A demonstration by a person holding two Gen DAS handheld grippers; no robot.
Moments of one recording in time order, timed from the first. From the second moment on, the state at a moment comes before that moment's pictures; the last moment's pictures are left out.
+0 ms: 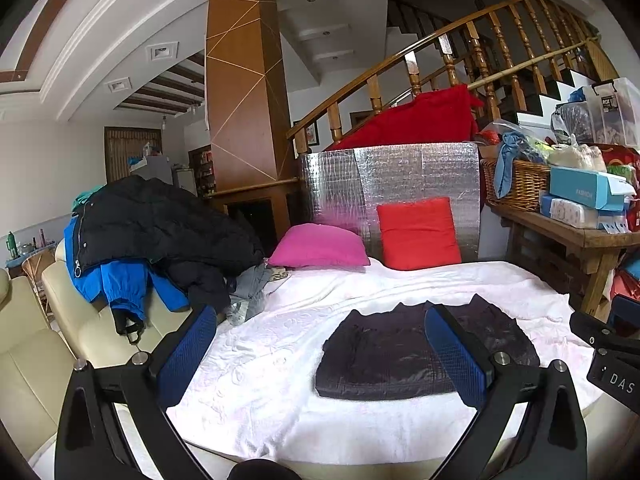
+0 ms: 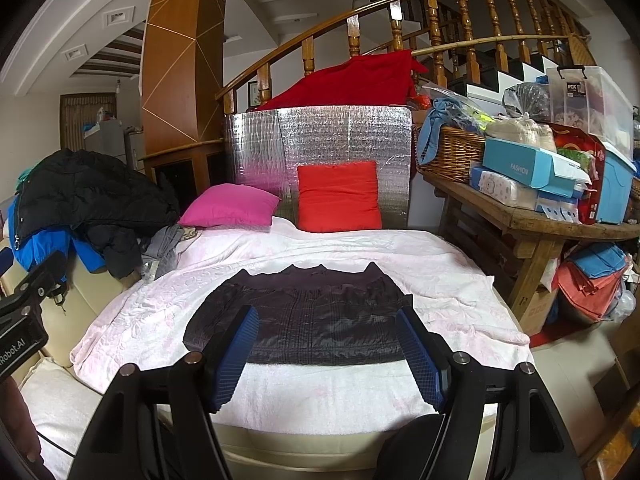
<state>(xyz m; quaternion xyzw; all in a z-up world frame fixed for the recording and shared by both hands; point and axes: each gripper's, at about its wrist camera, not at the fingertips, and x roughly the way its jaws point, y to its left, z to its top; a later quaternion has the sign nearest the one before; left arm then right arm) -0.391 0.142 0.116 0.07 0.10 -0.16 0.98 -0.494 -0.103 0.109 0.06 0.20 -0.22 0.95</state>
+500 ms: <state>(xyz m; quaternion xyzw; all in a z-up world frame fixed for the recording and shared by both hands) -0.389 0.142 0.116 0.07 0.10 -0.16 0.98 -0.492 -0.104 0.111 0.06 0.20 -0.22 0.95</state>
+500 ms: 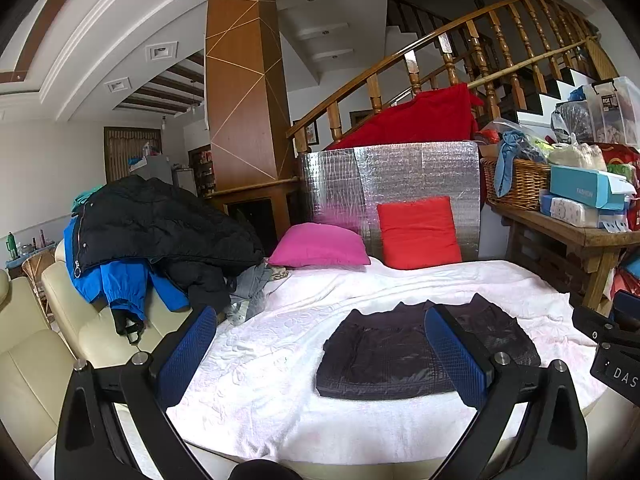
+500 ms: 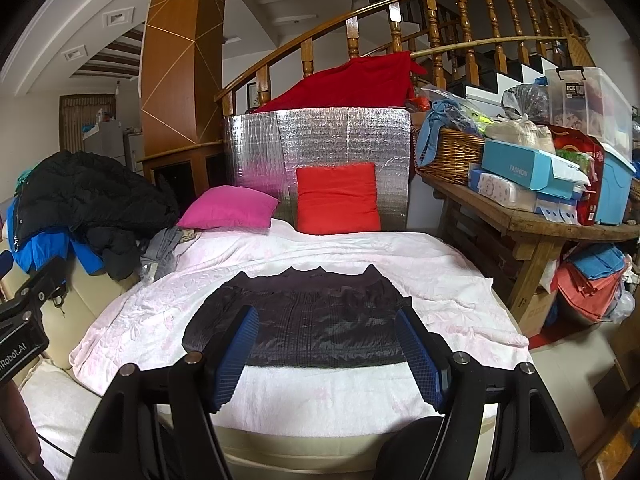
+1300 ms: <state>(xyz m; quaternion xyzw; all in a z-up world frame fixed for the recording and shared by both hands) -0.383 0.145 0.113 0.07 0.11 -0.16 0.98 -0.490 -0.101 0.111 0.06 0.20 -0.23 0.95</state>
